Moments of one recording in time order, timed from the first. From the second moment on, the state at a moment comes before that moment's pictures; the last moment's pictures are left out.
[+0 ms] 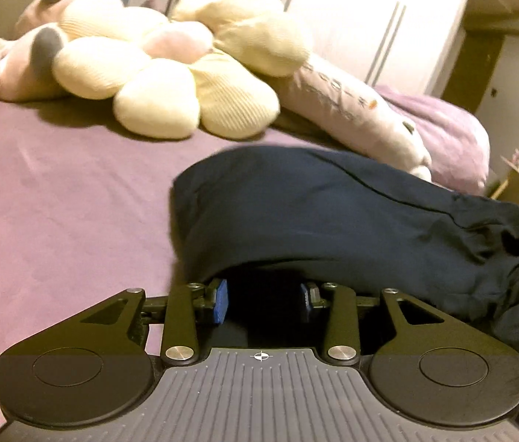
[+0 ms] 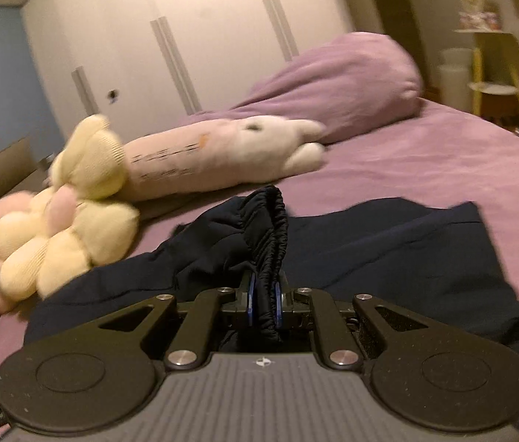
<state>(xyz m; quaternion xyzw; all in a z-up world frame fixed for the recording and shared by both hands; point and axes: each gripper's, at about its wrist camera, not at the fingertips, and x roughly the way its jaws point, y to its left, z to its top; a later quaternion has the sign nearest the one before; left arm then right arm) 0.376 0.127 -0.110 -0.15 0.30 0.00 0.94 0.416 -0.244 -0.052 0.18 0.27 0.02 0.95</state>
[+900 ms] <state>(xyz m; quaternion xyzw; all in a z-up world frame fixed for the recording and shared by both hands) 0.398 0.099 -0.093 -0.16 0.32 -0.07 0.93 0.415 -0.346 -0.110 0.29 0.32 -0.04 0.90</state>
